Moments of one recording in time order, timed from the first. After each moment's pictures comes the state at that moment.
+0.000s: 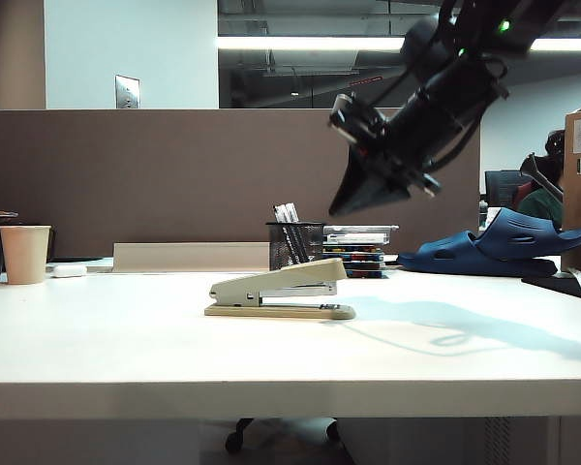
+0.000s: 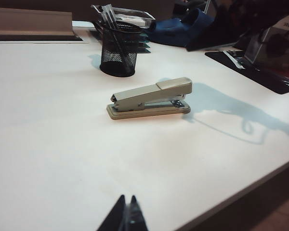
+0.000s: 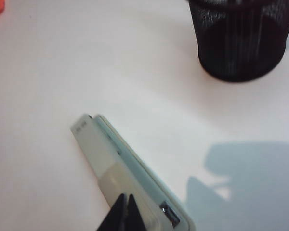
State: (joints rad) left arm -0.04 0.00 0.01 -0.14 0.55 -0.06; right arm 0.35 1.87 1.41 -0.29 -0.49 0.03
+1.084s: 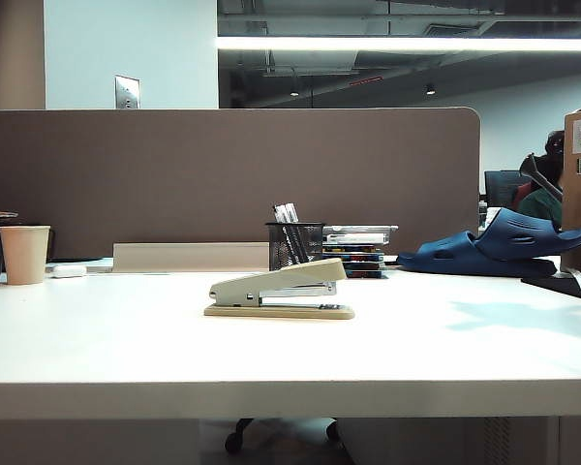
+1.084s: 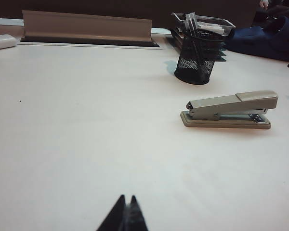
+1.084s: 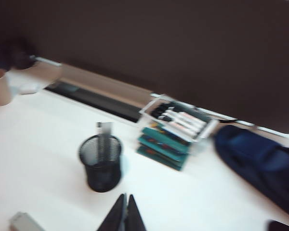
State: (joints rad) left arm -0.04 0.00 0.01 -0.13 0.27 -0.06; right arm 0.15 1.34 1.46 -0.36 -0.29 -0.10
